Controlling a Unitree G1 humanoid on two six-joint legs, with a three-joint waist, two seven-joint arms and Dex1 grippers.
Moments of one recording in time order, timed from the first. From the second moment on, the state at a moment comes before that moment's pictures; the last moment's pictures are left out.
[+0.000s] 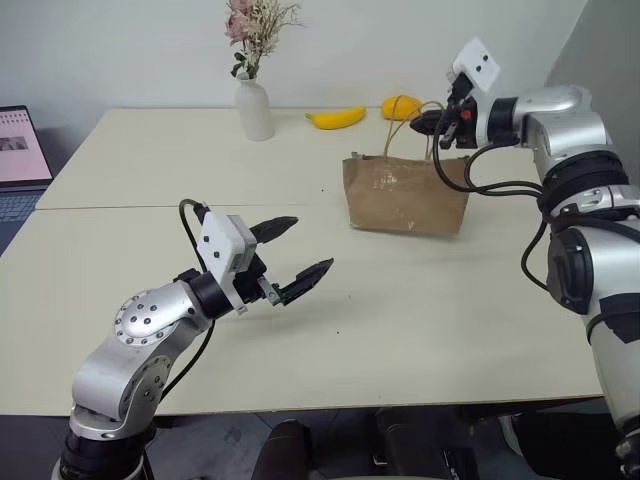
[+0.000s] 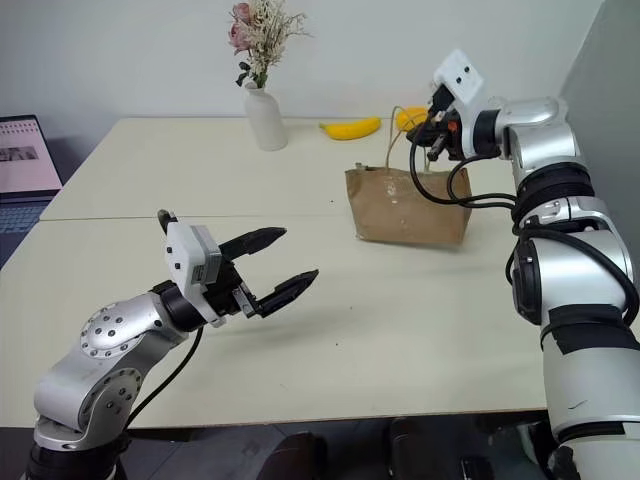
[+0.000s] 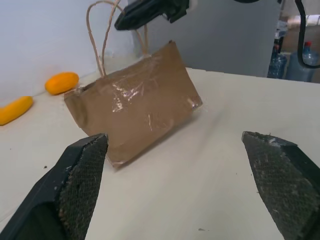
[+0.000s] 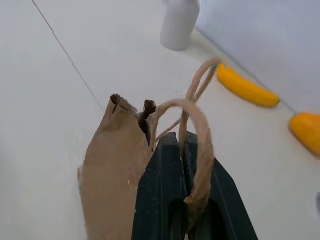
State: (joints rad) left arm -0.16 0.57 0.11 -0.62 -0.58 0.53 -0.61; right arm -1.52 -0.50 0.06 1.24 -0.10 0.06 1.09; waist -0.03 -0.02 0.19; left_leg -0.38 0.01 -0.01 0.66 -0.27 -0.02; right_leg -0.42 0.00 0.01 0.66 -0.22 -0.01
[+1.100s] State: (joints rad) left arm 0.19 0.52 0.34 -0.77 -0.58 0.49 -0.38; right arm -1.67 -0.13 0.01 1.31 -0.08 0.00 0.84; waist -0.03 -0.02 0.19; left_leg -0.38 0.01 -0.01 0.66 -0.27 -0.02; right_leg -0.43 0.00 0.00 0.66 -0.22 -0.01
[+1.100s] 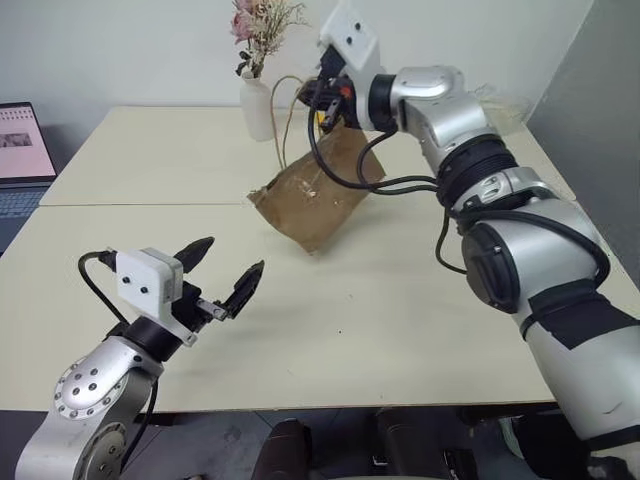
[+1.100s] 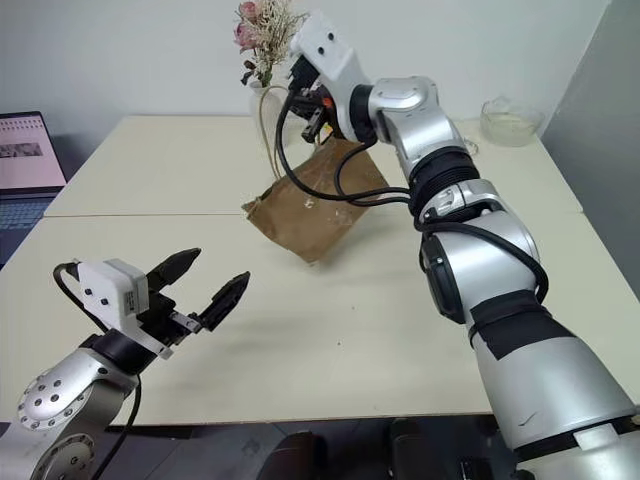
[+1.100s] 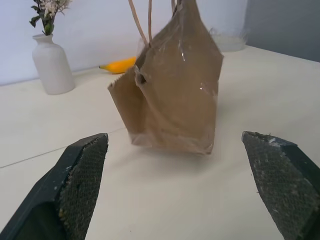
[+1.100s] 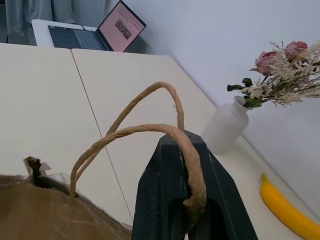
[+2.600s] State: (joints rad) left arm 0.12 0.51 0.26 -0.71 -0.50 0.44 -0.43; right arm -1.58 -0.18 0.11 1.30 -0.17 0.01 0.86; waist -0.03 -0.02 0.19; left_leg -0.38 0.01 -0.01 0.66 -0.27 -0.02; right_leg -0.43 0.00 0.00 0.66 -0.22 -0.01
